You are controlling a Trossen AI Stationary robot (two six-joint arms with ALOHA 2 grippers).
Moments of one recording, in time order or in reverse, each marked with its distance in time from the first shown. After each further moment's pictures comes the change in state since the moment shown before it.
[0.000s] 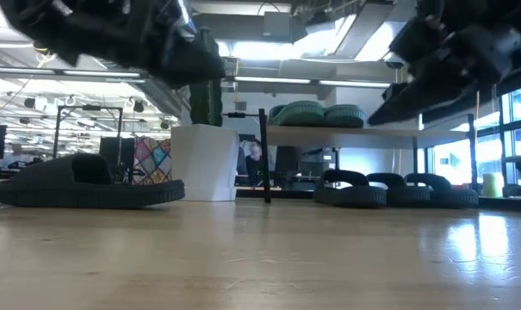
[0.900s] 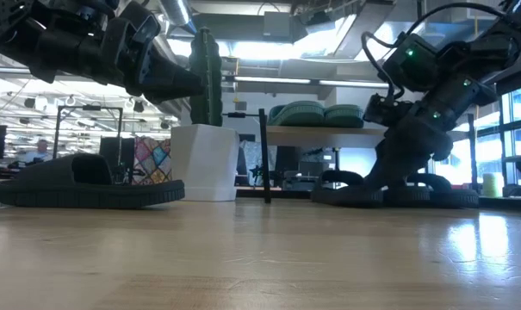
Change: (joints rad) left arm -0.009 -0.088 -0.175 0.090 -0.034 -0.024; right arm -0.186 0.352 -0.001 0.071 0.059 0.034
